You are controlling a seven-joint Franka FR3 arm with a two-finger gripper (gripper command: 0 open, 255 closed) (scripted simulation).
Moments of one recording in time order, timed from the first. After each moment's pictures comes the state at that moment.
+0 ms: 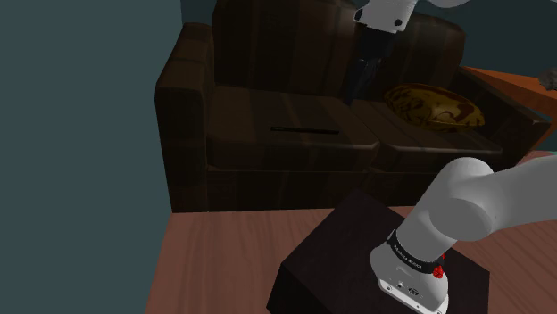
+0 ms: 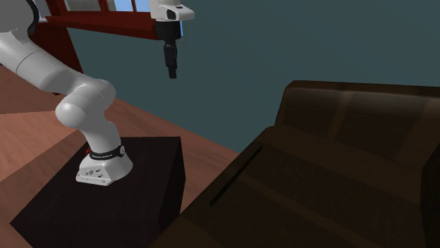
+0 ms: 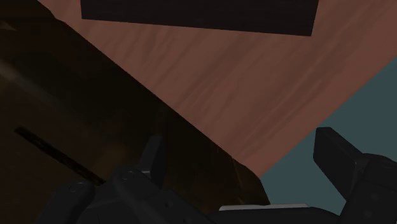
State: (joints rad) arm 0.01 -0.77 0.00 -2.35 0.04 1.57 -0.12
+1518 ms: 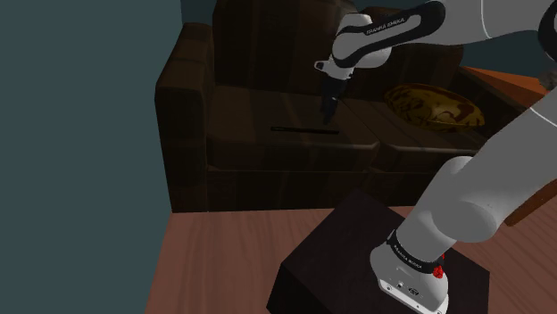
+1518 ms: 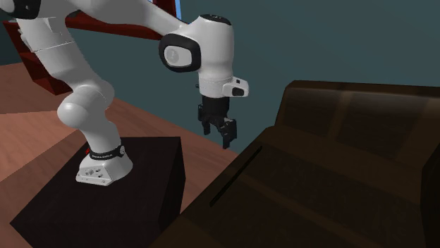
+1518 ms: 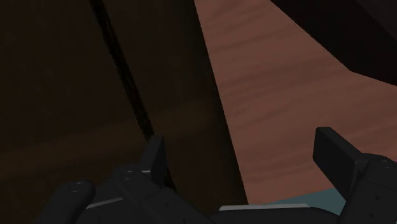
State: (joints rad) arm 0.08 -0.20 -0.40 -2.30 -0.07 2.09 -0.97
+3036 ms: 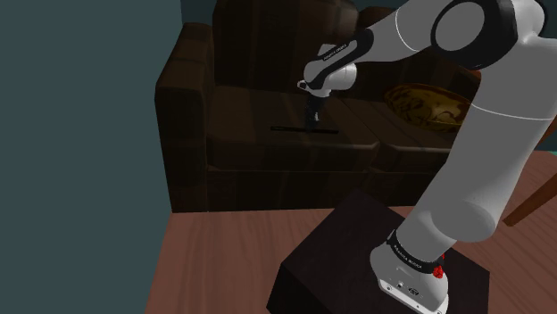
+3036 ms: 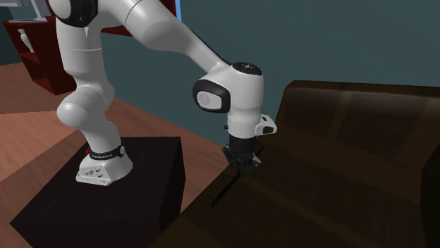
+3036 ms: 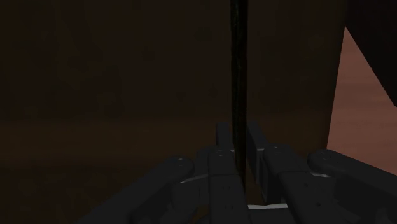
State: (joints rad) arm 0.07 0.19 -0.43 -2.13 0.13 2.31 -1.36
